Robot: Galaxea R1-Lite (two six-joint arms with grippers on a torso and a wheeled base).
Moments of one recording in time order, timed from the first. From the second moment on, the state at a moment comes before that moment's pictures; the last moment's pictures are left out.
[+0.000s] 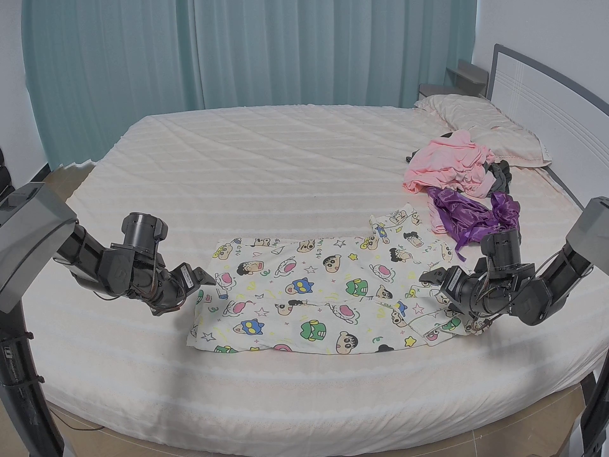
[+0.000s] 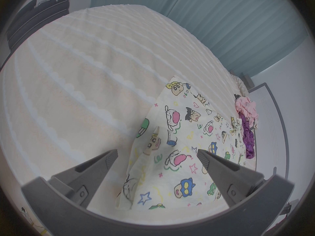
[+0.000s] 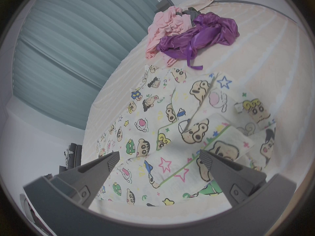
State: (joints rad) left arm -0.12 2.13 -1.06 -0.20 -0.16 -0.66; right arm 0.21 2.08 -0.77 -0.65 0.11 0.81
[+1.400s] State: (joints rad) left arm -0.22 1.96 -0.82 -0.32 -0.16 -0.89; right arm 0.23 1.93 -0.55 -0.83 -0.05 0.87
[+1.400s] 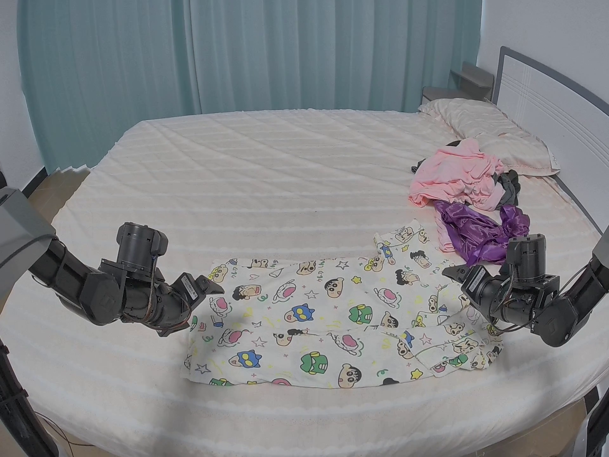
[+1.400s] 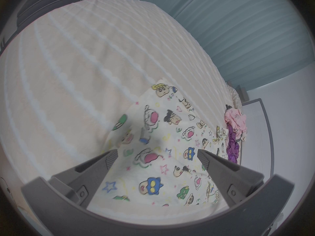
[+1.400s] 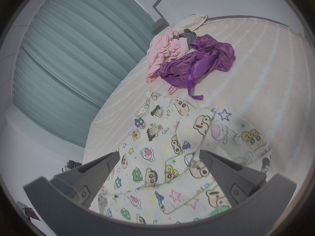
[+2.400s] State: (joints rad) left arm -0.27 1.99 -0.81 -0.33 -0.15 -0.92; right arm 0.24 1.92 -0.55 -0.83 -0.05 0.86
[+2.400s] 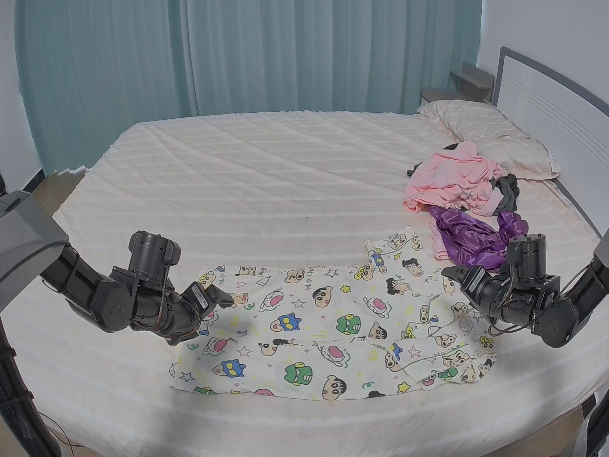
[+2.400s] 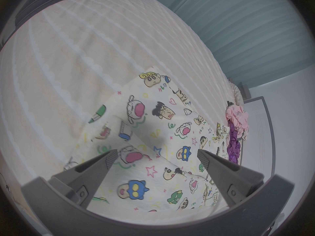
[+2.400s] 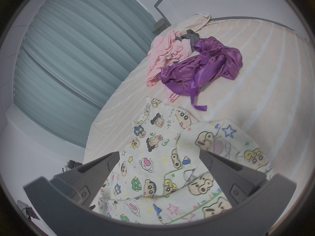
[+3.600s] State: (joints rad) left arm -0.06 2.33 -1.41 -0.16 -0.10 -0.40; right arm 0.25 1.94 -0.52 -0.83 -0.05 0.84
